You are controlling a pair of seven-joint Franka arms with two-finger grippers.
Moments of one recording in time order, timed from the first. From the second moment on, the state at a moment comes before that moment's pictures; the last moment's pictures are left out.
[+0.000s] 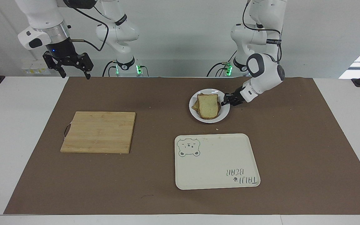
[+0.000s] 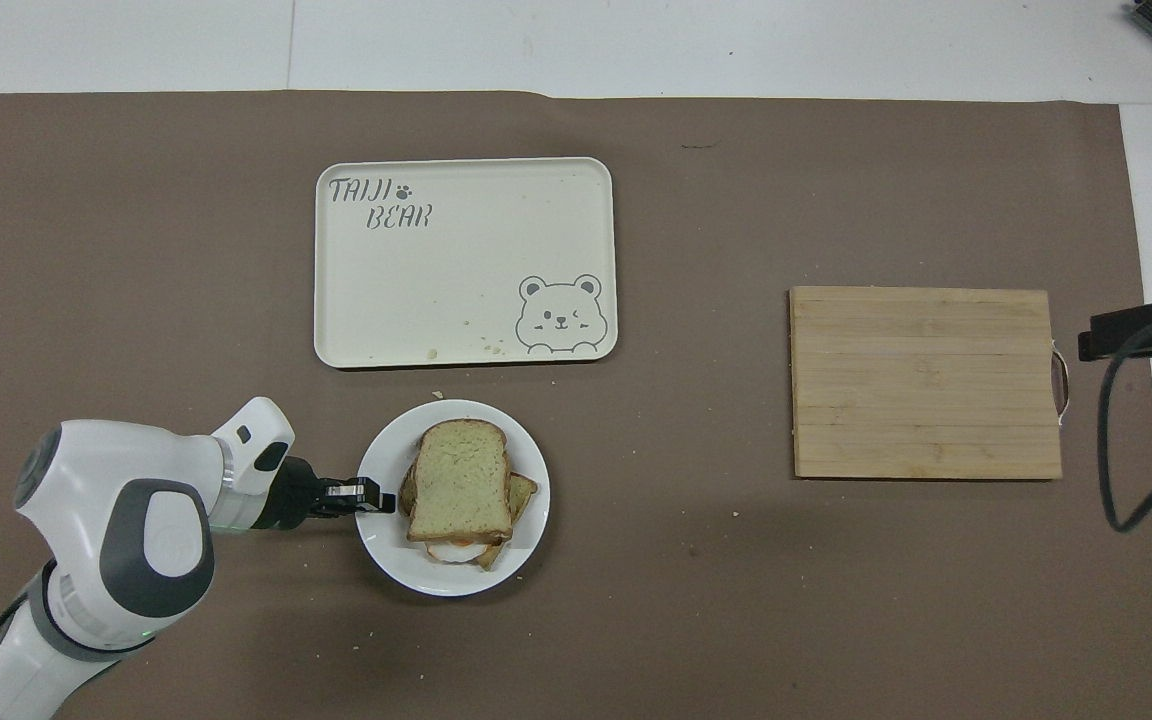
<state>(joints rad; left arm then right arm) -0.25 -0.06 0.03 -2.49 -0.86 2.20 0.34 0.06 -0.08 -0.10 -1.62 -0.03 1.57 0.03</state>
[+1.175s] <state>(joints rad) -0.12 0.45 0.02 -1.82 -1.02 2.13 0.40 0.06 -0.08 -0.10 -1.62 -0.03 1.57 0.03</state>
